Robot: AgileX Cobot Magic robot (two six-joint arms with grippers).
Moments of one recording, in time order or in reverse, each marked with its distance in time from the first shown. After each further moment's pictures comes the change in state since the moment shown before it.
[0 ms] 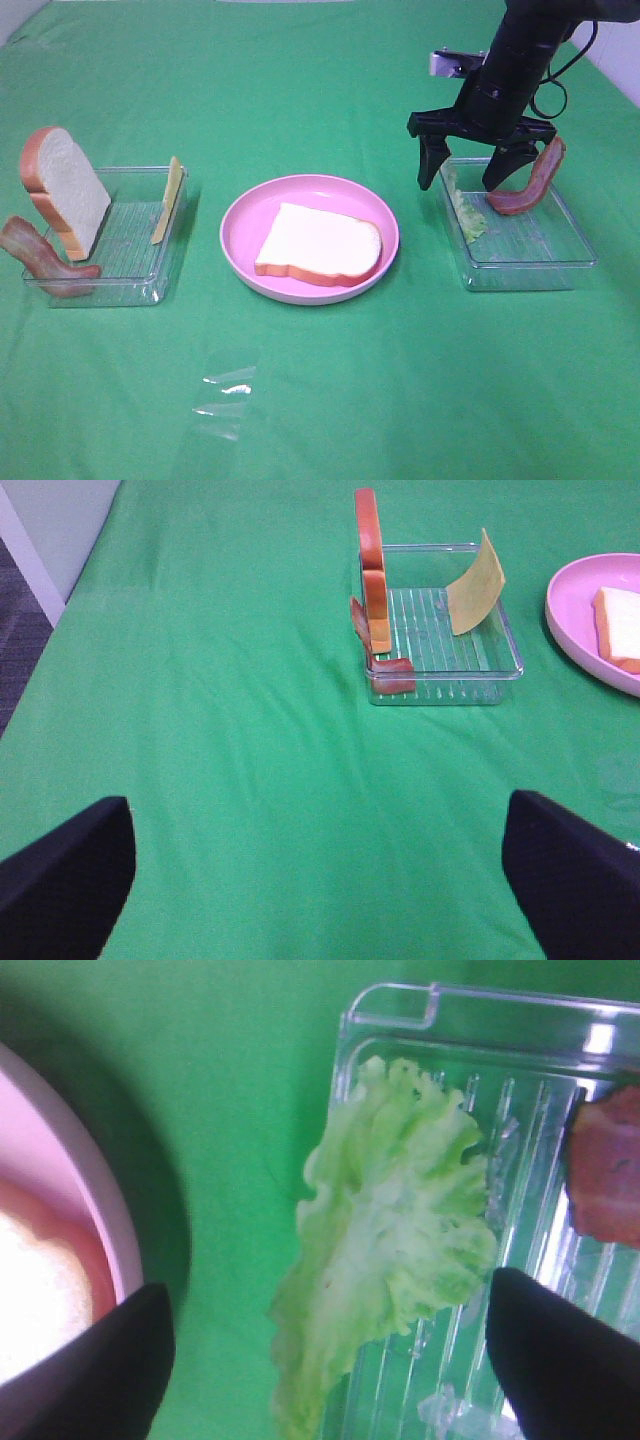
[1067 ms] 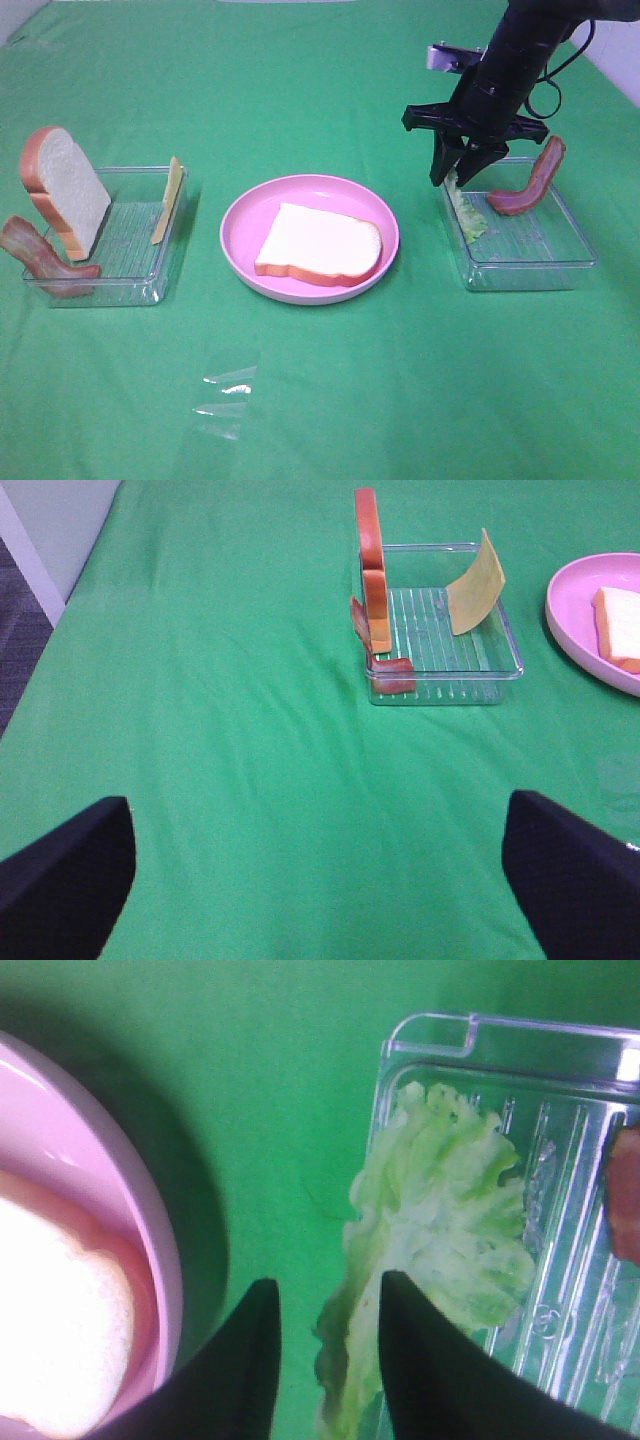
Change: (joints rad) left arm 0.000 0.000 0.000 0.000 0.000 0.000; right arm 0.000 0.000 -0.003 0.050 -0.022 -0.023
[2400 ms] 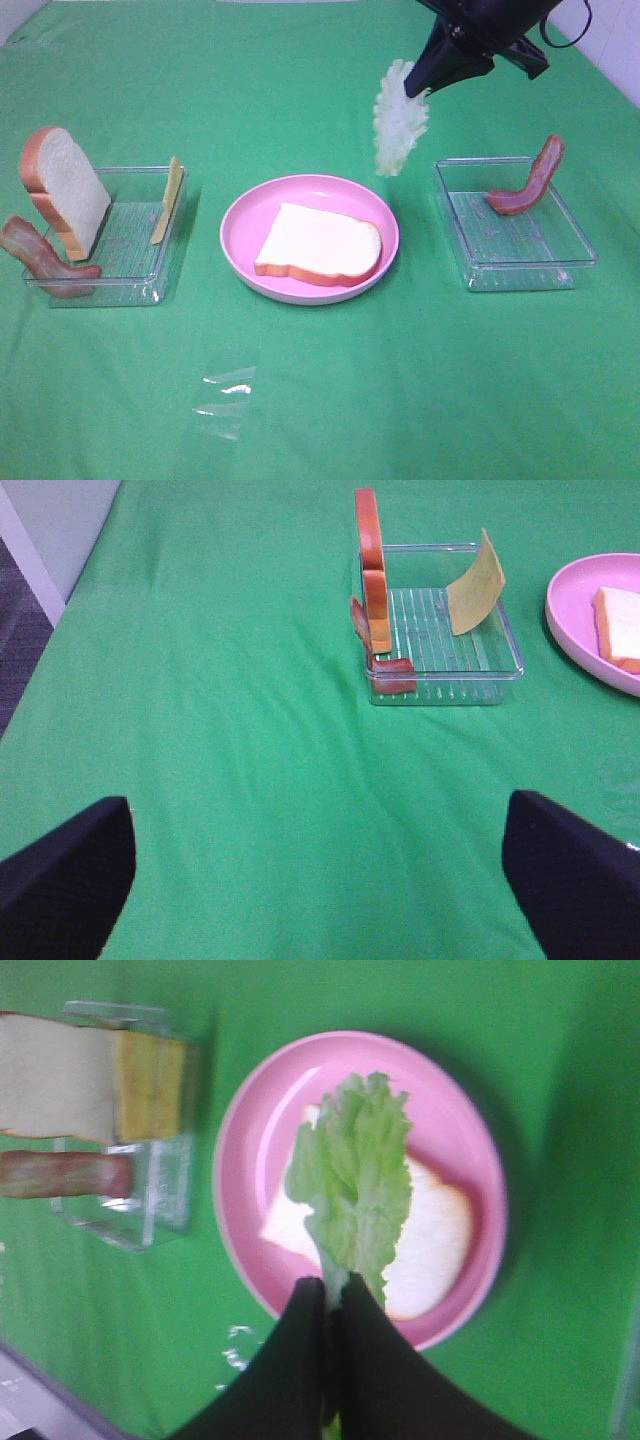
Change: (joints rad) left arm 0.000 0.000 0.000 0.000 0.000 0.000; right arm 0.000 -0.350 0.222 0.441 -0.029 -0.153
